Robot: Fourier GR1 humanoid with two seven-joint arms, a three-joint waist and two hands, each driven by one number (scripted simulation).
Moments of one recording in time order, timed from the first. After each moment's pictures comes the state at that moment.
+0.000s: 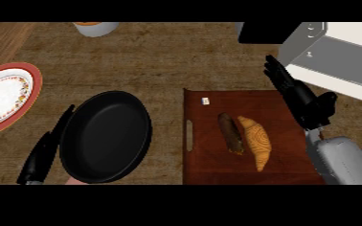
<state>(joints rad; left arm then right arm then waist) 0.06 0.51 -0.23 -1.34 0.06 0.19 -0.07 -0.28 -0.41 0.21 -1.38 -0.24 0.03 -0.01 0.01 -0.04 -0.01</state>
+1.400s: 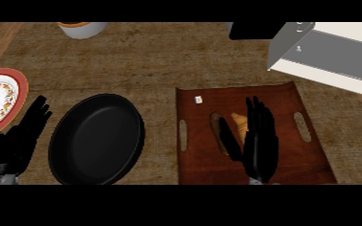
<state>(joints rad) 0.06 0.50 -0.02 -1.39 0.31 0.12 0.03 -0.01 -0.05 0.41 -1.40 1.31 -0.68 0.58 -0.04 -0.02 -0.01</state>
